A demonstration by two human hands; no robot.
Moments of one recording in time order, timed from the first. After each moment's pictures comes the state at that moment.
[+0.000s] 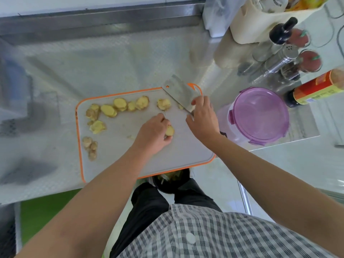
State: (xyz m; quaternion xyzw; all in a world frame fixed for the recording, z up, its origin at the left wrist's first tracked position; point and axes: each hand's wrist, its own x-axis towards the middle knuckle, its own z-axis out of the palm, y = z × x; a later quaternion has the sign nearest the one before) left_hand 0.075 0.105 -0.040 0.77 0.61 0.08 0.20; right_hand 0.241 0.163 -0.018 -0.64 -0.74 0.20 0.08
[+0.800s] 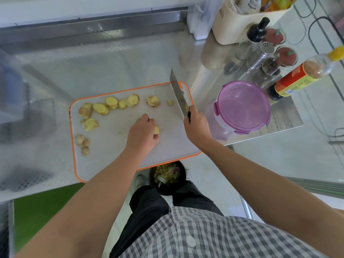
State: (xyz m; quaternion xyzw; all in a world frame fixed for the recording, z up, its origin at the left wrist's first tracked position) left_hand 0.089 0.081 -0.033 0.70 0.69 0.01 0.17; right_hand 0.263 0.121 -0.009 -0.67 -0.67 0.30 0.11
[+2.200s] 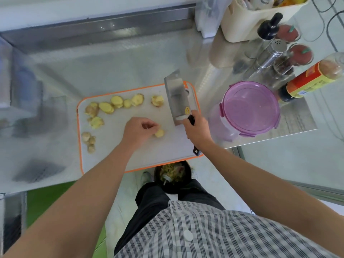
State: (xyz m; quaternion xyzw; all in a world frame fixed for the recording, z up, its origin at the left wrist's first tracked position) left_hand 0.067 0.087 -0.033 0.48 0.73 0.24 0.42; right_hand 0.264 0.119 -0.022 -0.65 -0.55 0.47 0.22
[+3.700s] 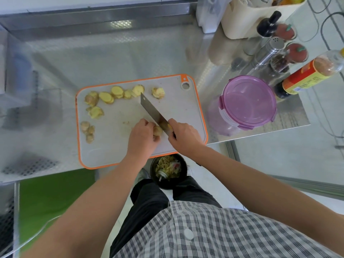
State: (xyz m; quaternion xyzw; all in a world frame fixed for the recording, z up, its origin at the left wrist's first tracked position) left_hand 0.093 0.038 -0.046 0.65 0.73 0.11 0.18; right_hand 0.243 0.073 -0.004 -0.52 -0.80 0.30 -0.02
